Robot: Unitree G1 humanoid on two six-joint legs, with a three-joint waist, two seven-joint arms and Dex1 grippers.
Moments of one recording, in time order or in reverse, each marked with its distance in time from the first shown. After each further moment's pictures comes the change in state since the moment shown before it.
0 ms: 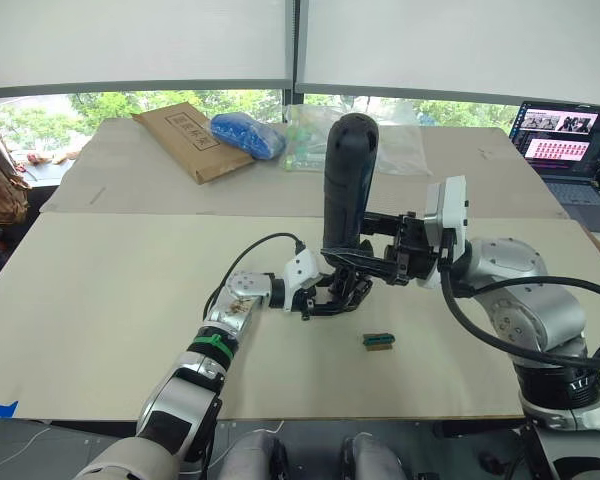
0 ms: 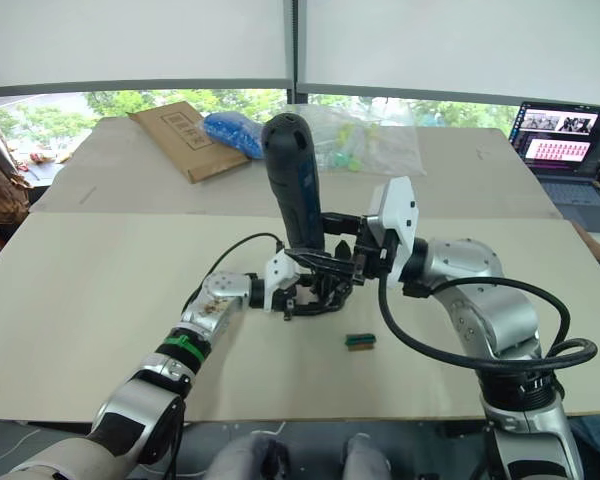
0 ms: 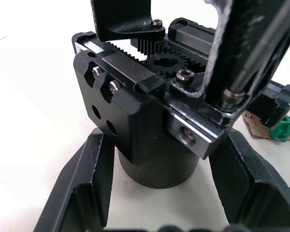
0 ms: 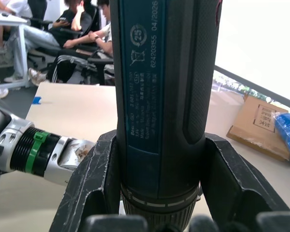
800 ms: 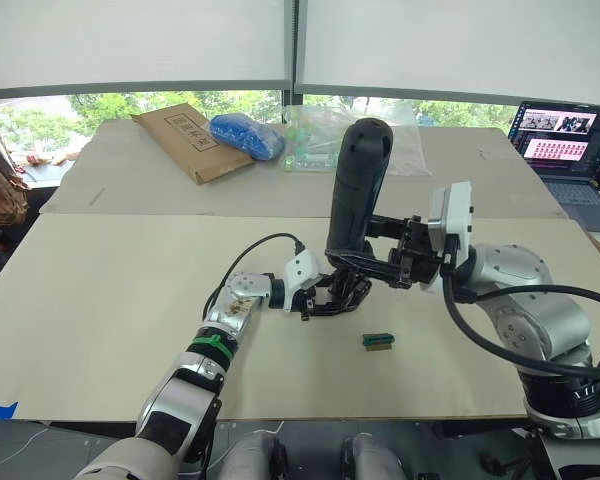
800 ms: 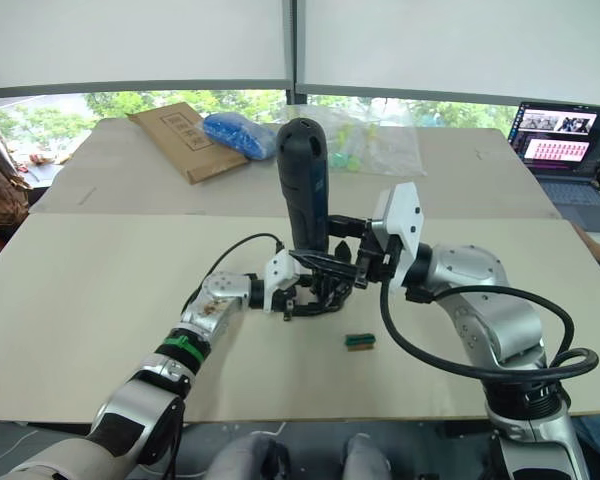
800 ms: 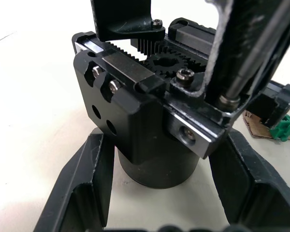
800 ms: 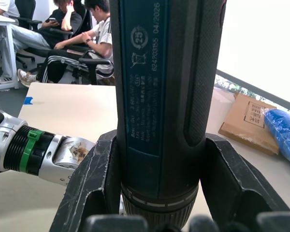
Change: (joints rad) left arm 0.004 0.002 -0.004 -0.003 0.000 -0.001 0.002; right arm 0.058 0.000 -0.017 -0.035 0.007 -0.018 -0.051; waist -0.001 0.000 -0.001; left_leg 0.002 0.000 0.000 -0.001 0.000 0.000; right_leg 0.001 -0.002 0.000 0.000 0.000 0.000
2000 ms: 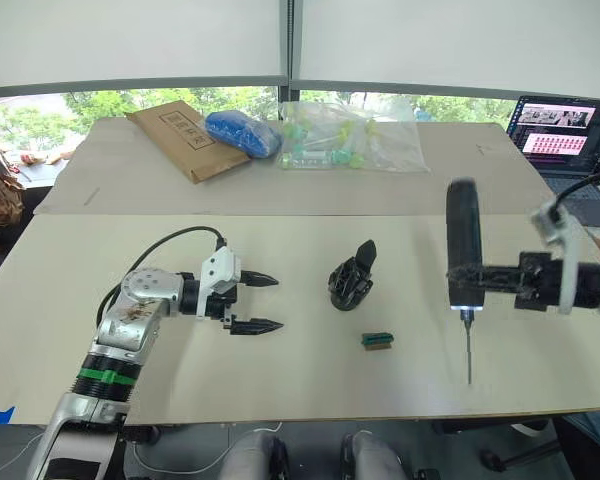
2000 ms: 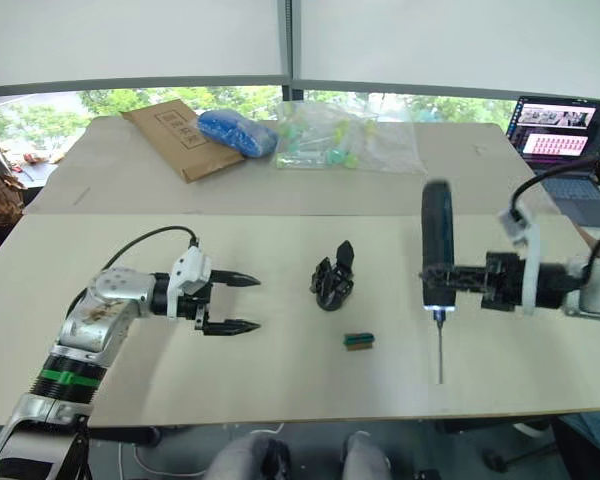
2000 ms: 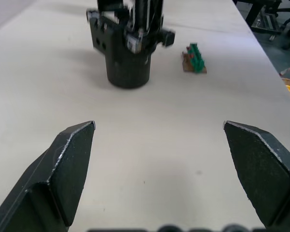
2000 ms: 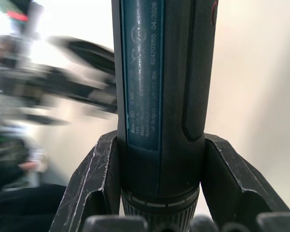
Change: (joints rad) left arm 0.292 0.443 0.122 -0.700 -0.220 0.377 -0.171; right arm -0.072 -0.541 -0.014 0.600 0.598 0.899 -0.203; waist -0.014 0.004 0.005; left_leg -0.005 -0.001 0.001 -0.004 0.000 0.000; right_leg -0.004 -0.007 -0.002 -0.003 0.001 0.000
